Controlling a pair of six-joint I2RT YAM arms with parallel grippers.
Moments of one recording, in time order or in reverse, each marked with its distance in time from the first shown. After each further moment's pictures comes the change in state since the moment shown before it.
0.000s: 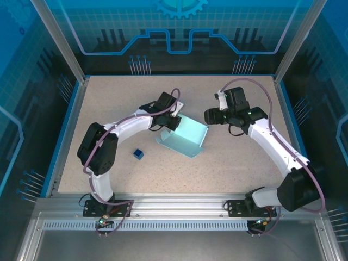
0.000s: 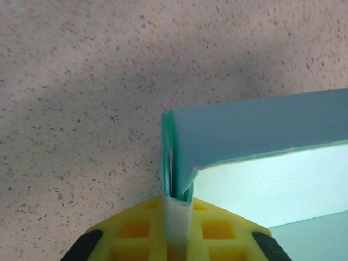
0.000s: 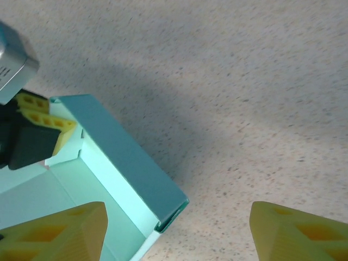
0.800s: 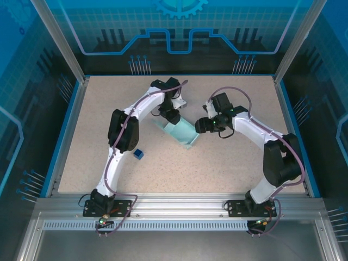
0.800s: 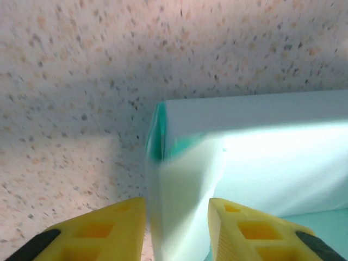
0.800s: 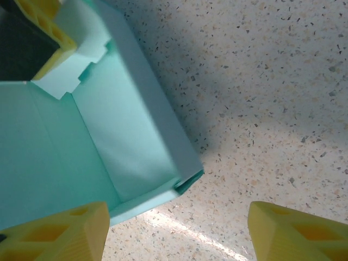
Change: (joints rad) left arm 0.085 0.538 0.839 -0.743 0.066 0.273; right arm 0.018 0.259 -0.026 0.046 -0.150 0.028
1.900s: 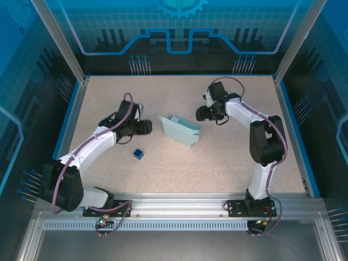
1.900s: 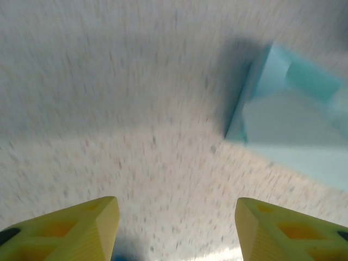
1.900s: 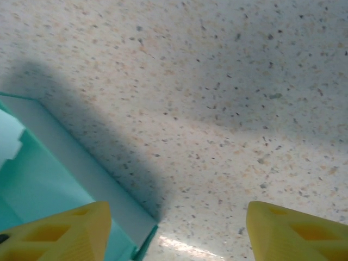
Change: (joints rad) left arm 0.114 -1.048 -1.290 0.713 -0.139 -0.612; right arm -0.056 0.298 0.292 -0.052 0.119 -0.021
